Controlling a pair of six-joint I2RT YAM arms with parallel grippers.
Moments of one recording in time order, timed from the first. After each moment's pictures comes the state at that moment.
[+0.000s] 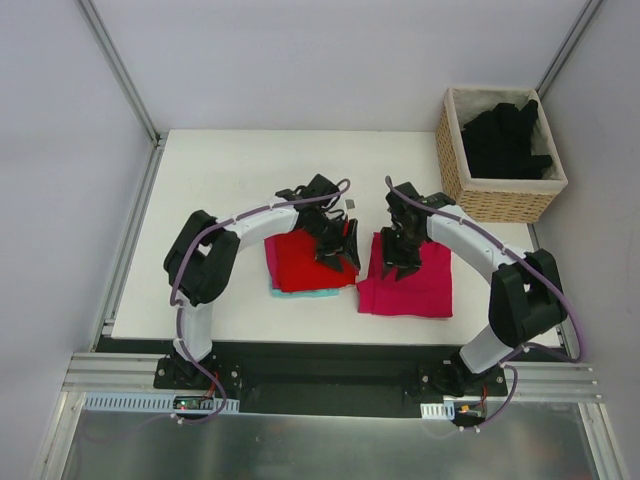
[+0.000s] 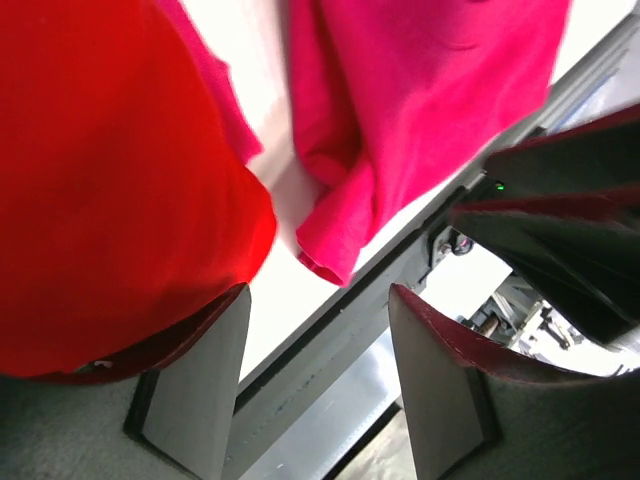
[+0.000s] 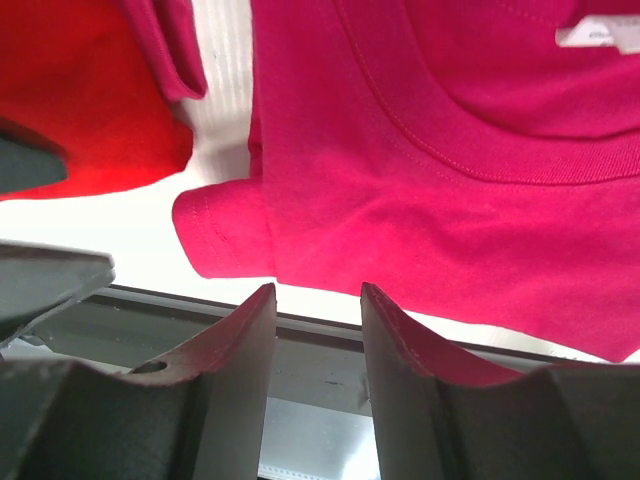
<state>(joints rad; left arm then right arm) -0.67 1.97 1.41 -0.58 0.68 -0.61 0.49 1.59 1.17 -1.01 -0.15 0.48</state>
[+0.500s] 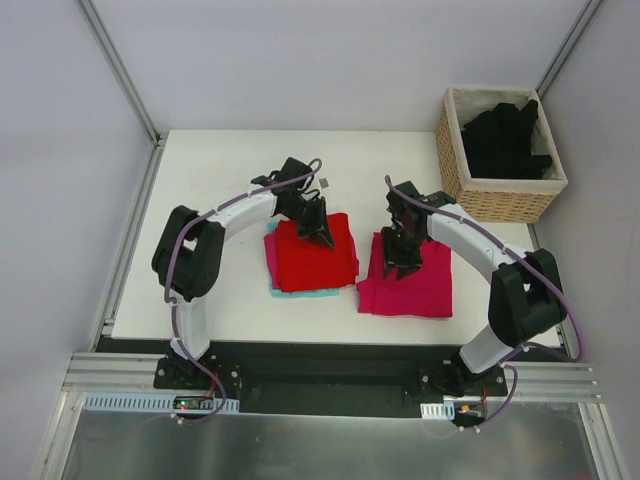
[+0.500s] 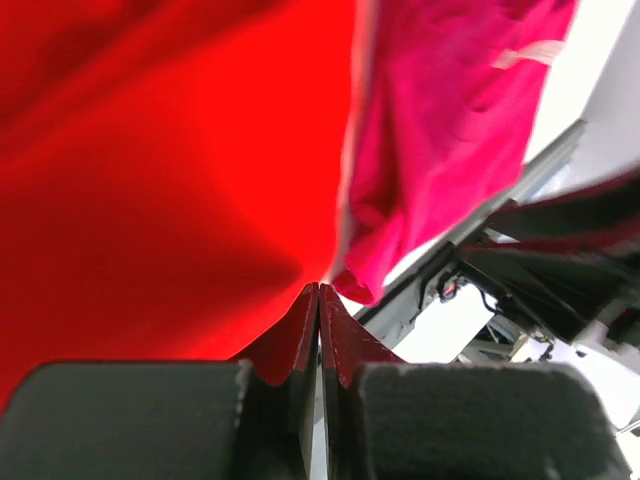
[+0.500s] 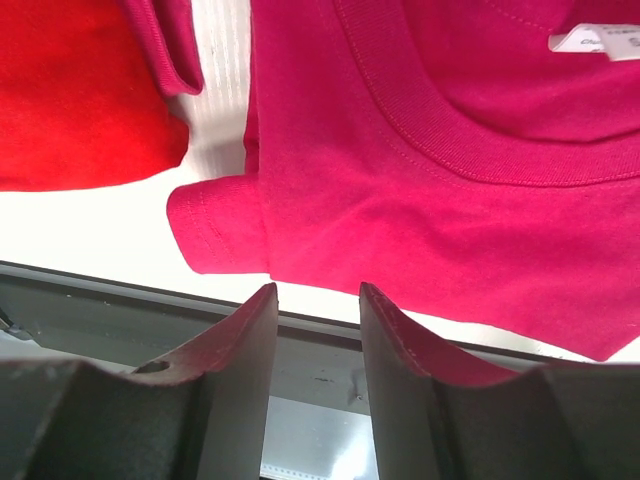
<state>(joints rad) -0.52 1.92 1.43 -0.58 0.66 -0.62 0.48 1.60 1.19 -1.02 -0.15 0.45</state>
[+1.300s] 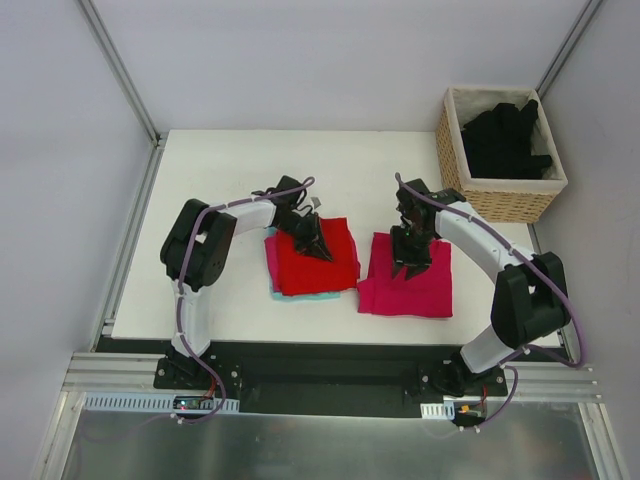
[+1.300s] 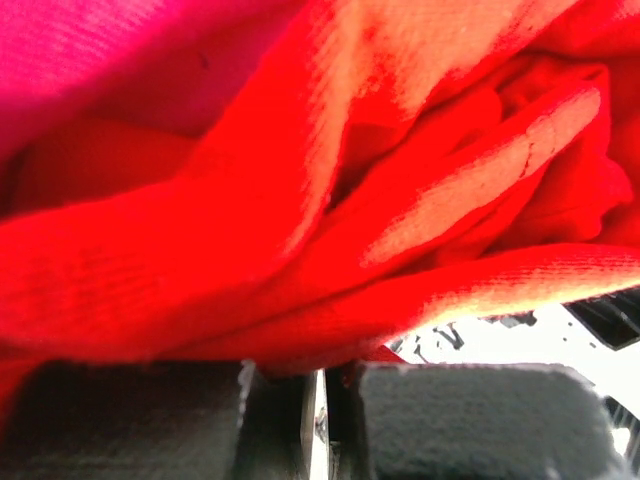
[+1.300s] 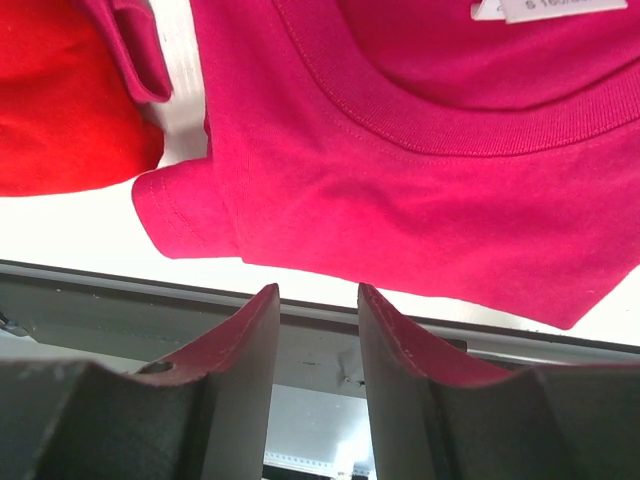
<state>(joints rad) -0.47 2.04 1.30 -0.48 0.74 -0.69 0.42 1.58 1.20 -1.08 -0.14 0.42</state>
